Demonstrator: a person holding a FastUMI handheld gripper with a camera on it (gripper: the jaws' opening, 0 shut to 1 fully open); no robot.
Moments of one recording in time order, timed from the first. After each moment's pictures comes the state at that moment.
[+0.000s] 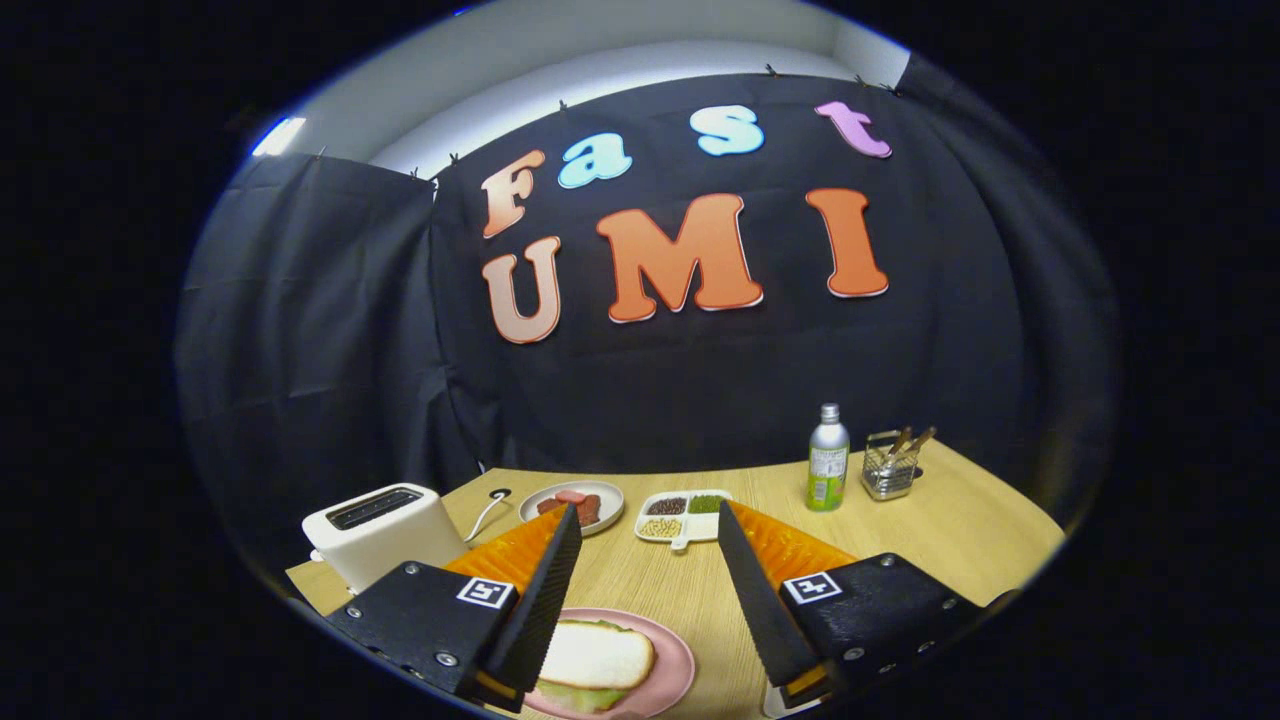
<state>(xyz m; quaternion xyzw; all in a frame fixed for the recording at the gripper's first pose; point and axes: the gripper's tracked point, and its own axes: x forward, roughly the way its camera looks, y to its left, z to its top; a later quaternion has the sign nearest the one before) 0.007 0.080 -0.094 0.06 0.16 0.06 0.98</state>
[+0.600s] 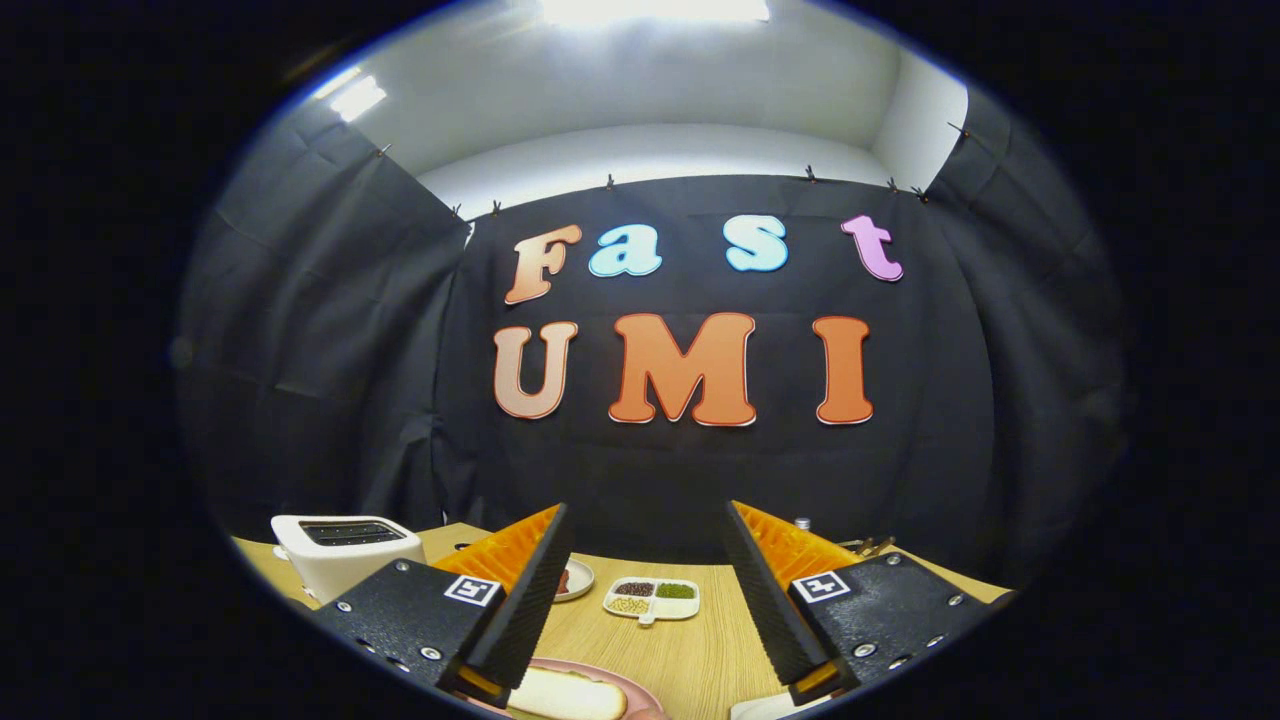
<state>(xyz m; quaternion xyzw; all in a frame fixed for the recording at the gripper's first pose) 0.007 0.091 -0.036 -0.01 0.02 0.02 1.00</state>
